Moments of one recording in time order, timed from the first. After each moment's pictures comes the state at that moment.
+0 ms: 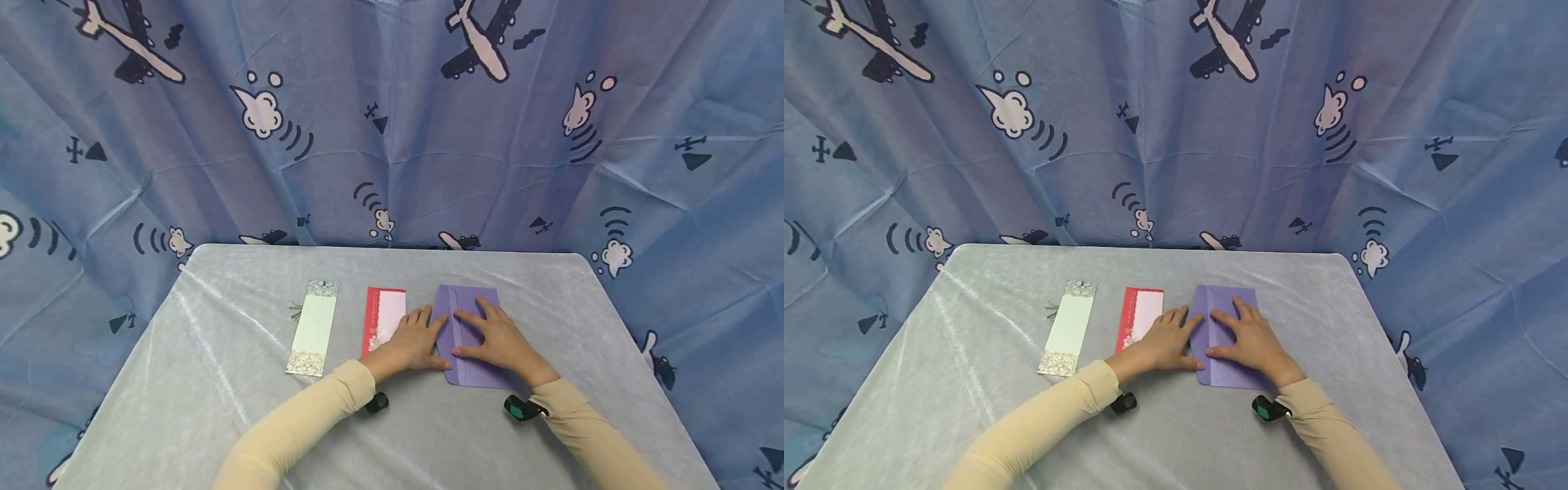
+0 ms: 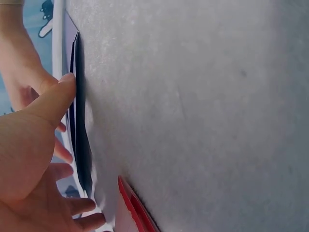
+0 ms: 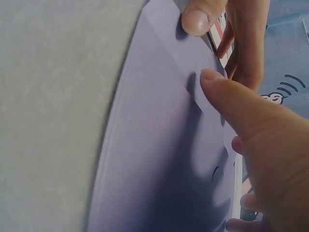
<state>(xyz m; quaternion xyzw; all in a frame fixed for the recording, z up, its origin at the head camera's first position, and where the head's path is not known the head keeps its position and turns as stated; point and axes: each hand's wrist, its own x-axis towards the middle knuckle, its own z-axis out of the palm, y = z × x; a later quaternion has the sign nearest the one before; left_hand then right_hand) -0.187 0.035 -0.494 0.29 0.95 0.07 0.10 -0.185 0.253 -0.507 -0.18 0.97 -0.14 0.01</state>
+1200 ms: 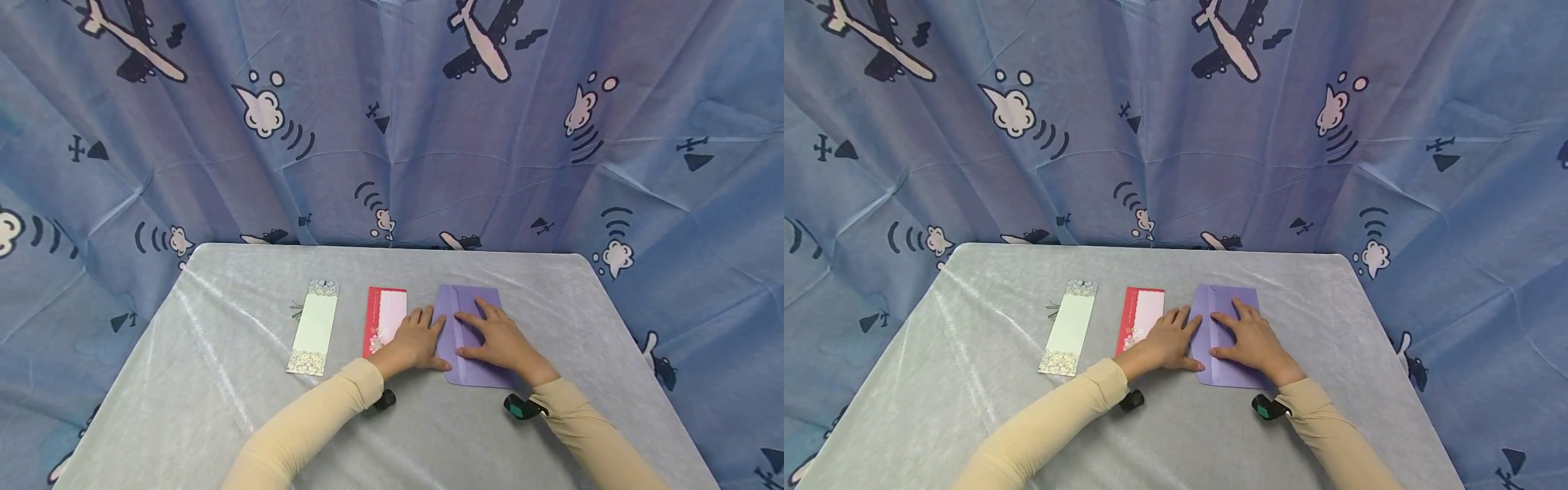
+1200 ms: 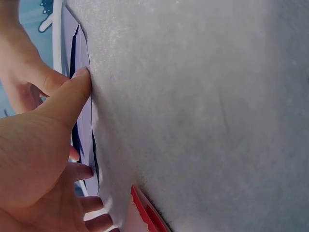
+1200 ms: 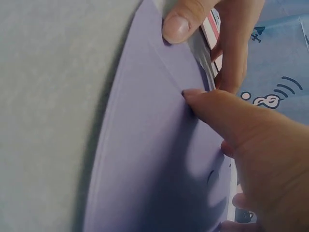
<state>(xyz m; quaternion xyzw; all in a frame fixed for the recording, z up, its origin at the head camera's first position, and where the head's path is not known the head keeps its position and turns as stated) -0.187 0.043 -0.496 0.27 0.96 -0.02 0.11 -0.185 0.252 -0.505 -0.19 0.97 -0.13 0.01</state>
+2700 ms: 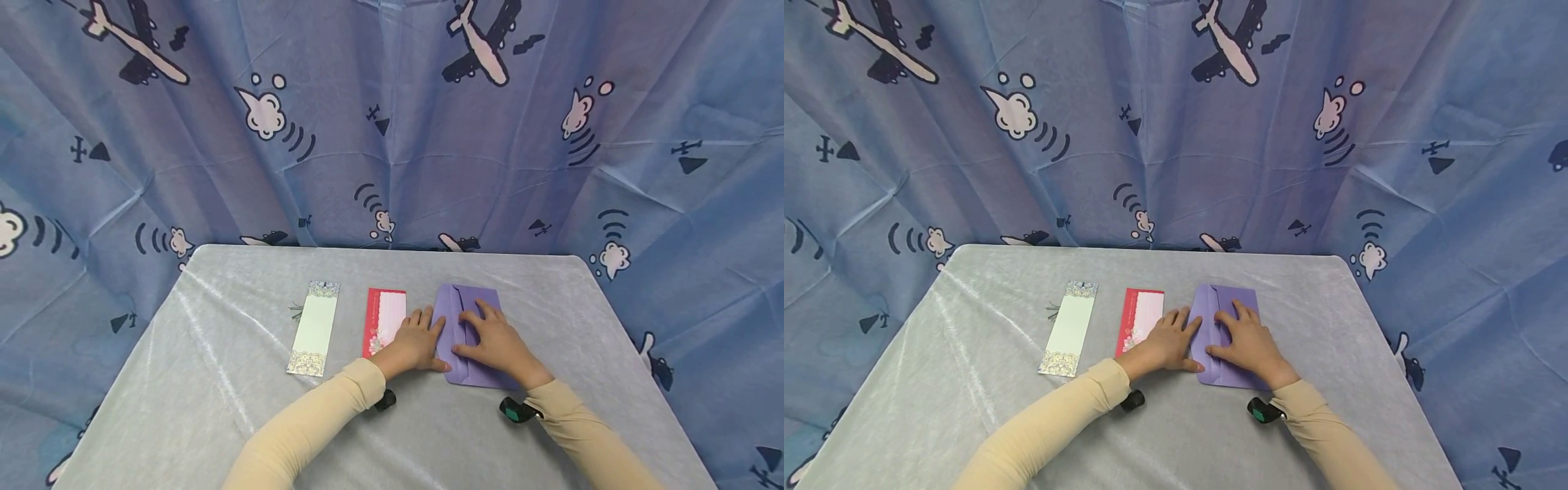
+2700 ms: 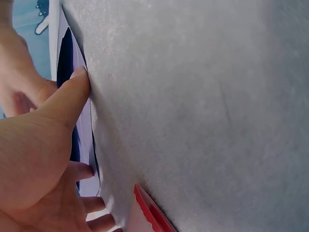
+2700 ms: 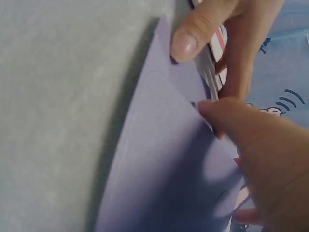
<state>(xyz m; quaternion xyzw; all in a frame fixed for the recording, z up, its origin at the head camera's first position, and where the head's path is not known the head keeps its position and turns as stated) -0.184 0.045 -0.489 0.26 0.96 -0.03 0.13 -0.180 0.240 -0.500 -0.15 0.98 -0.14 -0.02</state>
